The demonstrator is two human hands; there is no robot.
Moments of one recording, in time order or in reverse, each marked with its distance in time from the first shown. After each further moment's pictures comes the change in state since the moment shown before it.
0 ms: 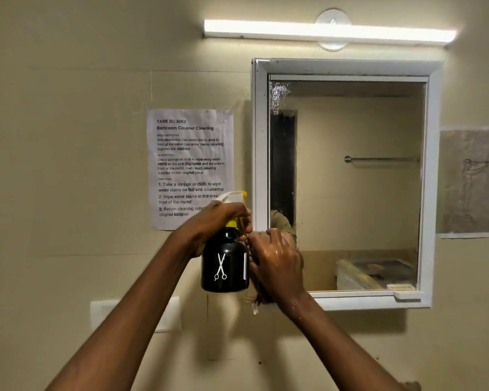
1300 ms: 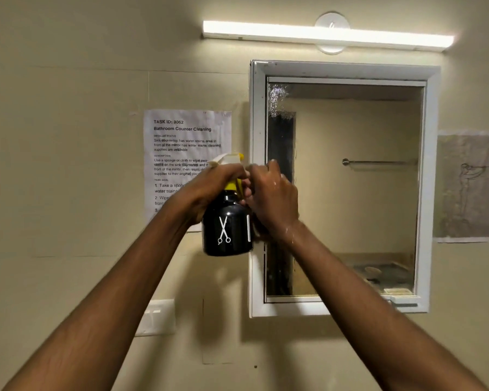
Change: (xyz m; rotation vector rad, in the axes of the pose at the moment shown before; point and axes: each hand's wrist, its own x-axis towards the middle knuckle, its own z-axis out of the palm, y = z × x) left_hand 0.011 0.056 -0.002 -0.064 0.015 0.119; right_hand 0.120 -0.004 -0.048 0.095 0.086 -0.041
